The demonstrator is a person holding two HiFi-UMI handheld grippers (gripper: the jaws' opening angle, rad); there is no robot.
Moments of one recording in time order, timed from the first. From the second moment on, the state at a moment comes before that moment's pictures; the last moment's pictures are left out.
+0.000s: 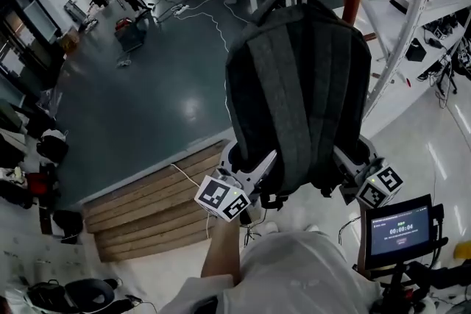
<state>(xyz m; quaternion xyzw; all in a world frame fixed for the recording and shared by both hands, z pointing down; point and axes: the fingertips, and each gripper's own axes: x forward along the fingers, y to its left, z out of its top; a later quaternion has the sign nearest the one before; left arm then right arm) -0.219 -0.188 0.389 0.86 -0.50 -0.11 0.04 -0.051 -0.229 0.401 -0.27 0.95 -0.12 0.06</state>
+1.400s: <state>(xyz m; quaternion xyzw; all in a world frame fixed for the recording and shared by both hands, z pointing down) -0.182 -0.228 0.221 0.87 -0.46 -0.14 -0.12 -0.011 -0.266 0.235 -0.29 0.94 0.02 0.17</state>
